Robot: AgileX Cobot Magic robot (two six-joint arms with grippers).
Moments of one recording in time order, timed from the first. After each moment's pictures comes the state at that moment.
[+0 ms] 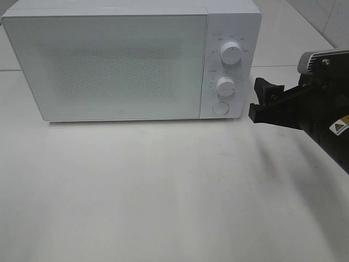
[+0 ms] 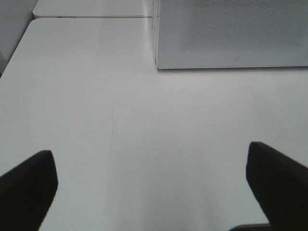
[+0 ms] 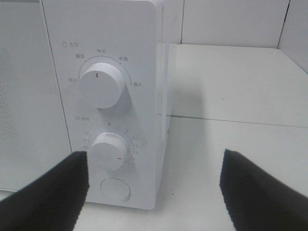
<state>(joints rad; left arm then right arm) 0.02 0.00 -0.52 -0.08 1.09 0.05 0.54 1.54 -0.30 0.46 -1.15 -0.21</state>
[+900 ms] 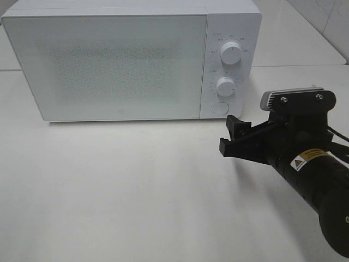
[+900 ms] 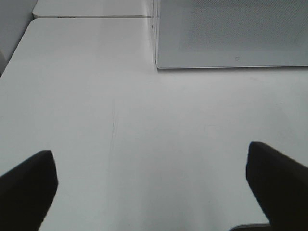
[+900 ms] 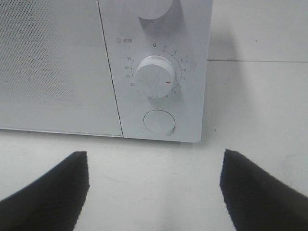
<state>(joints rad) 0.02 0.00 -0.52 -0.08 1.09 0.05 0.75 1.74 -0.30 0.62 -1.21 -0.08</state>
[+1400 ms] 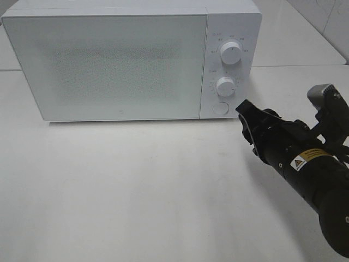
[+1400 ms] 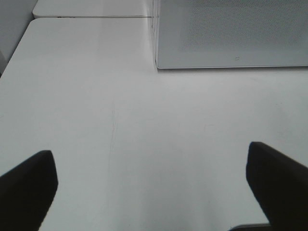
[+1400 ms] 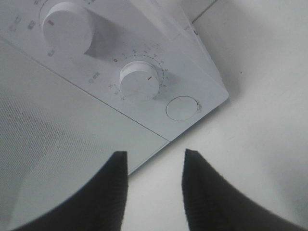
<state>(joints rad) 0.02 0.00 -0.52 -0.08 1.09 0.05 0.75 1.74 -0.30 0.62 -1.21 0.72</state>
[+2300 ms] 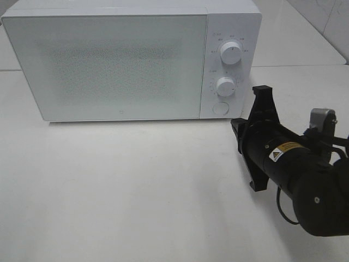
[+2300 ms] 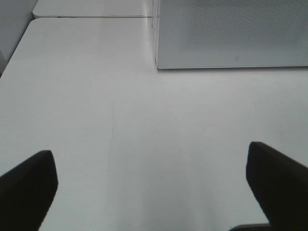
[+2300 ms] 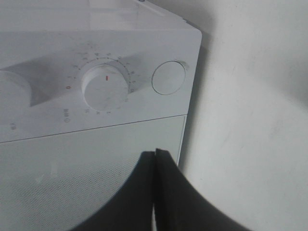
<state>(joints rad) 0.02 0.00 -0.52 -0.08 1.09 0.05 0.75 1.81 -0.41 0.65 -1.09 1.37</state>
